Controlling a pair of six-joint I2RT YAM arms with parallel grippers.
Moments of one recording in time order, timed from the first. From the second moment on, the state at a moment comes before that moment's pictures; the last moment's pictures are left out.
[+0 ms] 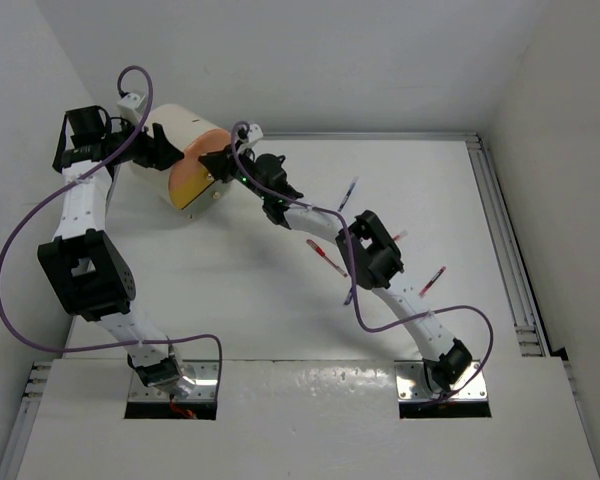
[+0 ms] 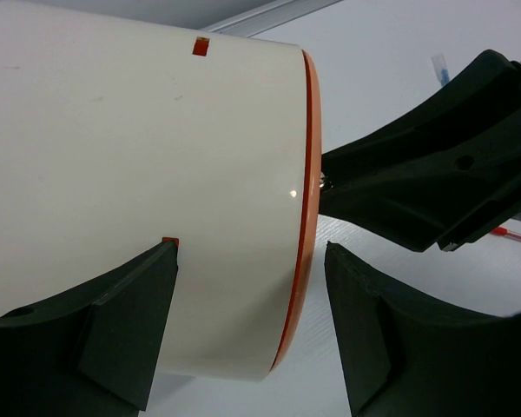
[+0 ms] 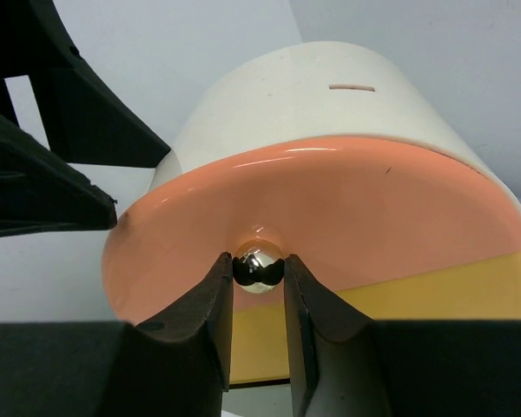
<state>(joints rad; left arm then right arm) 0.31 1.73 1.61 -0.47 0.85 0.31 0.76 2.61 2.12 0.70 -0.12 0.41</state>
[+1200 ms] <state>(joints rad) 0.29 1.73 1.66 -0.56 0.77 0.28 0.71 2.31 1.63 0.82 -0.25 0.43</state>
